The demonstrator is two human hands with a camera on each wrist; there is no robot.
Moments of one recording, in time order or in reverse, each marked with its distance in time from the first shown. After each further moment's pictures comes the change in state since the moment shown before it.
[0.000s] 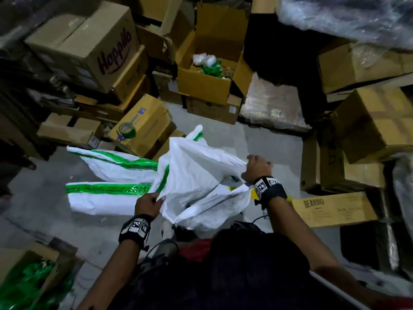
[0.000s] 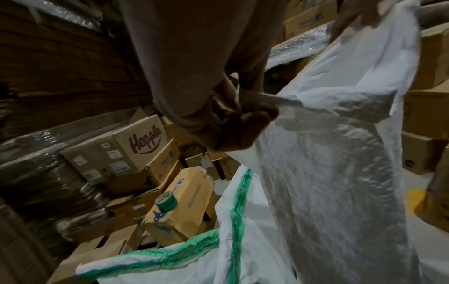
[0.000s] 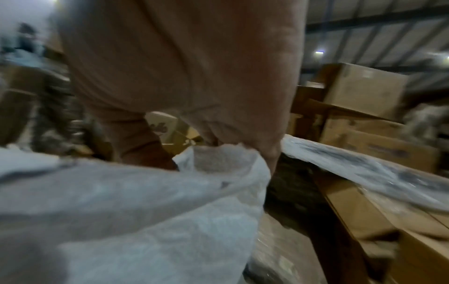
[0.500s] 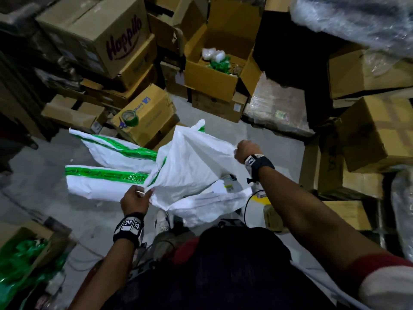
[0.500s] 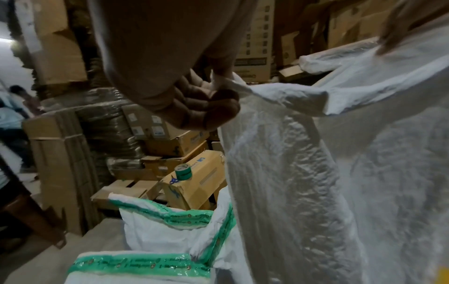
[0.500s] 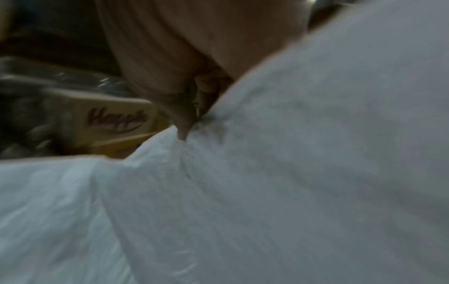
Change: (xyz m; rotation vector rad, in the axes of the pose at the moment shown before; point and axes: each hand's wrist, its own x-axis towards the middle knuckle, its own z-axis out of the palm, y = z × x) left_hand -0.028 -0.030 0.020 -0.369 0.268 -0.288; right_hand 0.050 -0.019 -0.023 -0.021 -0.025 -0.189
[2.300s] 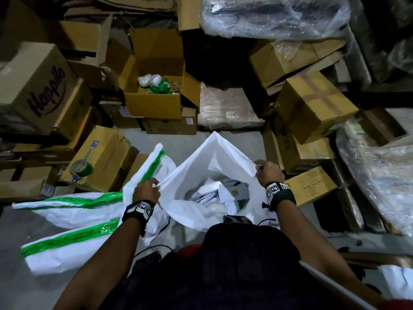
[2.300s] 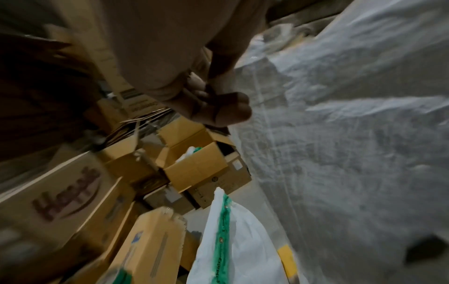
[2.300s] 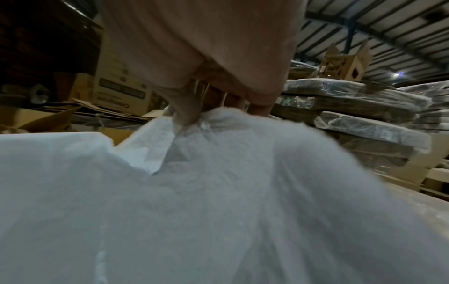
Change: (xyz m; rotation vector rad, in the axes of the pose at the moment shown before) left_hand -0.002 0.190 0.100 0.571 -0.263 0.572; right_hand -0.116 0.176 0.026 0.435 0.322 0.464
